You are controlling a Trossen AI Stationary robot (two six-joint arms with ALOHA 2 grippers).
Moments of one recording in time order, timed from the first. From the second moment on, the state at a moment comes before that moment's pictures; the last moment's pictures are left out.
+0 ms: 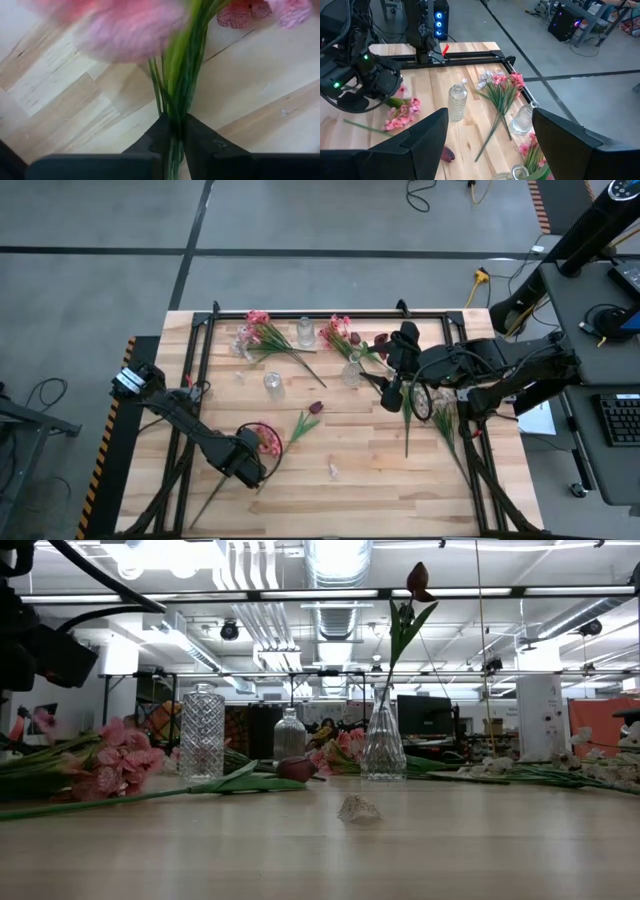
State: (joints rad) left arm -0.66 1.67 0.92 -0.90 0.01 -1.62; right arm 0.23 1.30 1.52 -0.72 0.54 0.10
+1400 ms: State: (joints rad) left arm -0.63 1.08 1.22 -0.41 -0.99 -0.08; right arm 0.23 1.29 1.52 -0.80 0.54 0.16
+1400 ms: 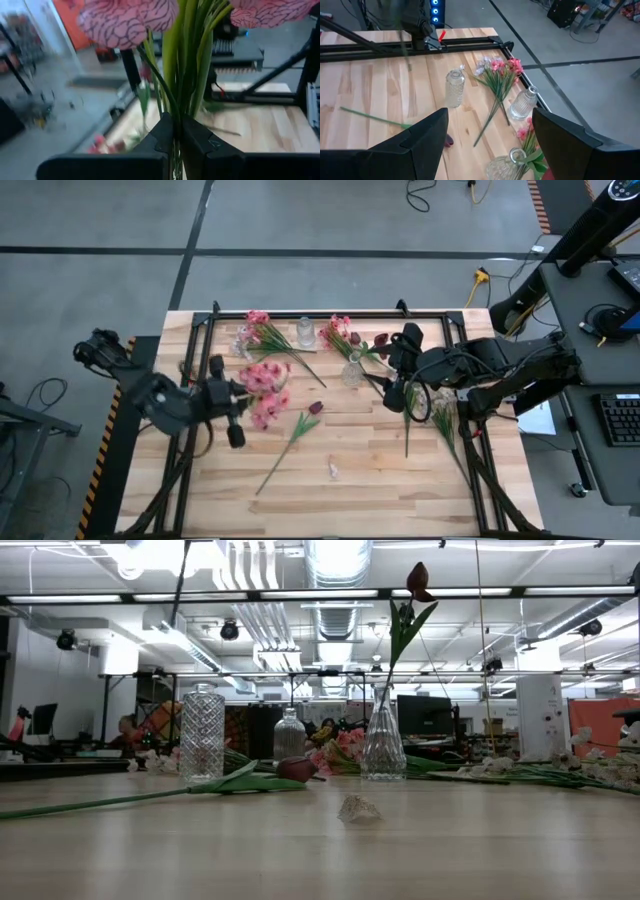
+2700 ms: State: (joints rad) left arm -0.24 0.58 0.68 -0.01 -0.71 0.12; right arm 0.23 1.29 1.52 -0.80 0.54 0.17
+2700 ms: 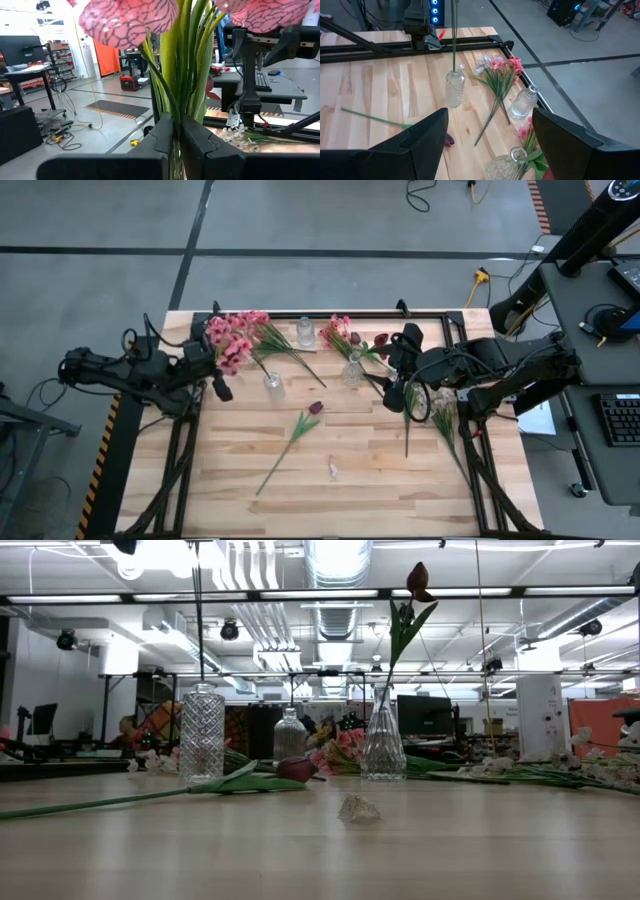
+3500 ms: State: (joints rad) left arm -0.23 0.57 0.62 0.02 -0.71 0.09; right arm 0.23 1.29 1.52 -0.80 0.55 0.18
